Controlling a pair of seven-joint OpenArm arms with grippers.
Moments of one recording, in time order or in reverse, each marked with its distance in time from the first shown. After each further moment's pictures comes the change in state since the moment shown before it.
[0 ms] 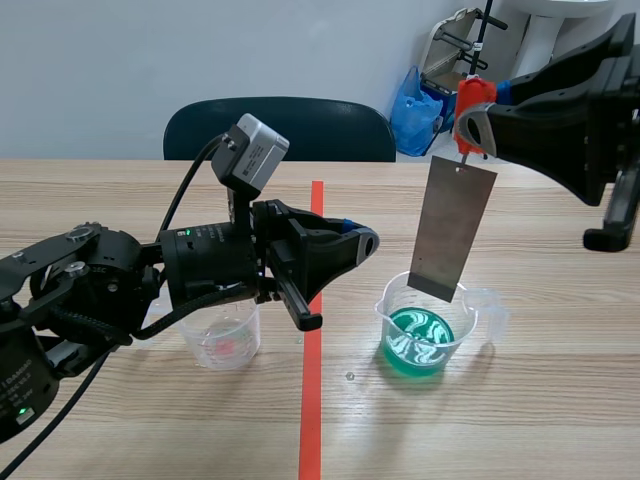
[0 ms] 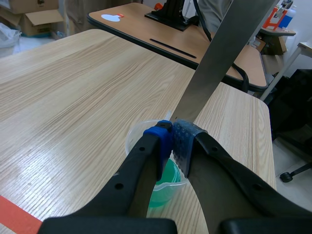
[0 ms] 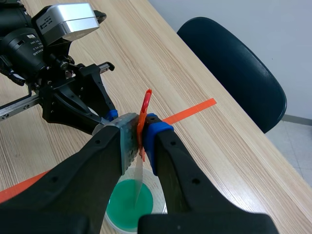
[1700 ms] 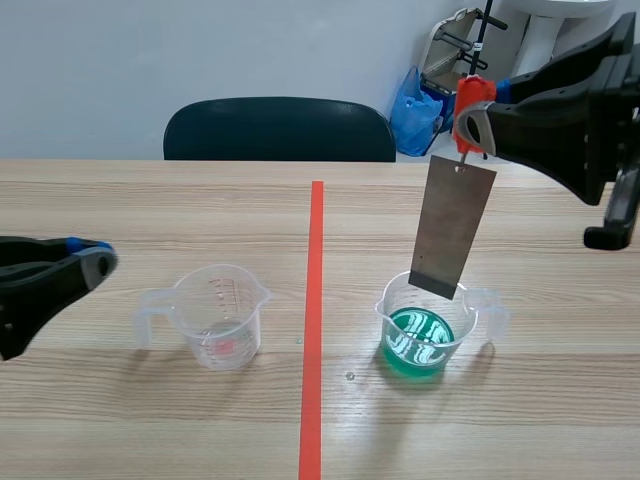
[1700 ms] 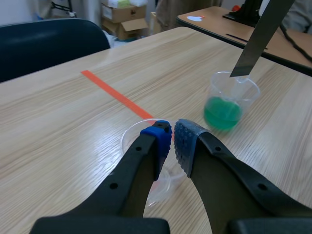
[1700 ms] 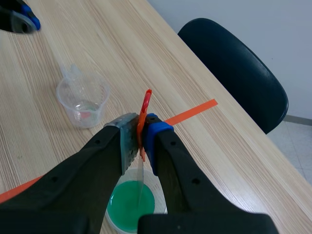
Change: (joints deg) left arm 29.1 -27.5 -24.1 9.9 -0.8 0.0 -24.2; right arm 0.0 0.0 0.0 0.0 0.6 0.0 0.0
